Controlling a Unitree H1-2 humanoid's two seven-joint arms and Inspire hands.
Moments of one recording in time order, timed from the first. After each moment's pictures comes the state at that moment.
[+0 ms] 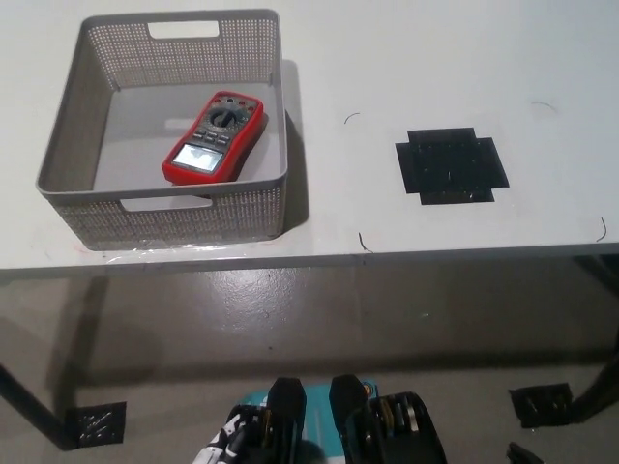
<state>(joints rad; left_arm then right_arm) 0.13 0.09 -0.12 0.27 0.17 -0.25 -0.13 0.30 -0.24 0.04 0.11 0.05 -0.22 0.31</state>
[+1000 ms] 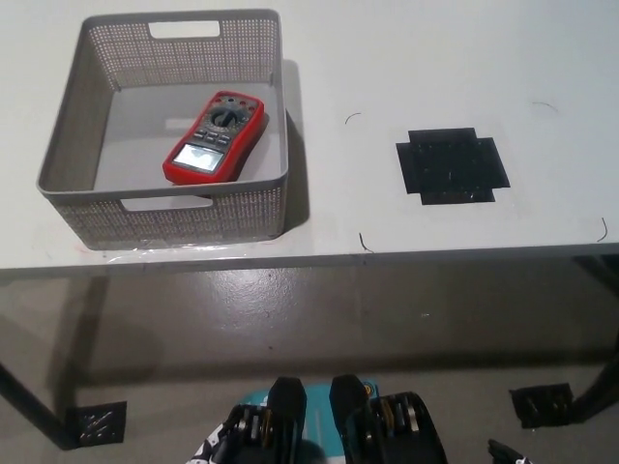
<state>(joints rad) 0.19 0.09 -0.11 0.25 0.15 -0.27 -0.10 0.25 -0.27 0.10 0.16 -0.01 -0.26 0.31</state>
